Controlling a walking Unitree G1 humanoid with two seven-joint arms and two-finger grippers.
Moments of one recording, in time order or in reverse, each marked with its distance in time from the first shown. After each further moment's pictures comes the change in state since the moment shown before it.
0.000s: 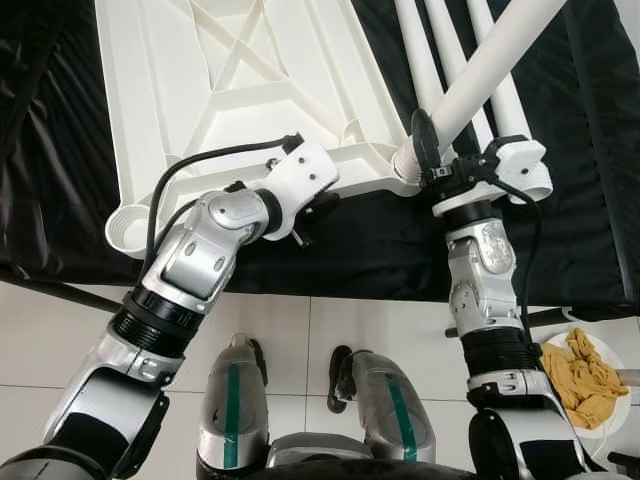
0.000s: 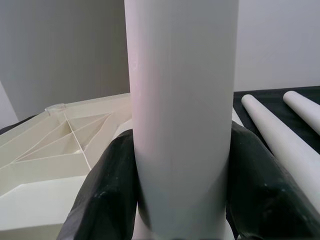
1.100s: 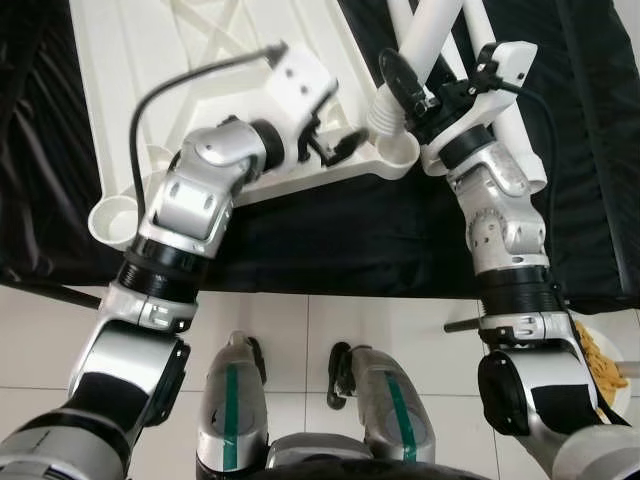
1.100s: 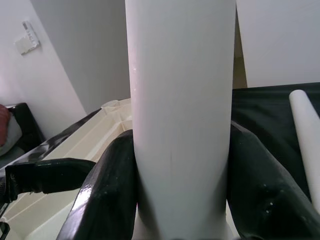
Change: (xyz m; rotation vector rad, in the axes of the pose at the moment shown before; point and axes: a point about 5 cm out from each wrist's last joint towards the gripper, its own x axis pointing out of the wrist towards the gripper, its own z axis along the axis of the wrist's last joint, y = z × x) left arm -0.003 0.054 0.053 -0.084 -0.268 0.111; right arm 0.062 0.007 0.041 0.147 0.048 0.220
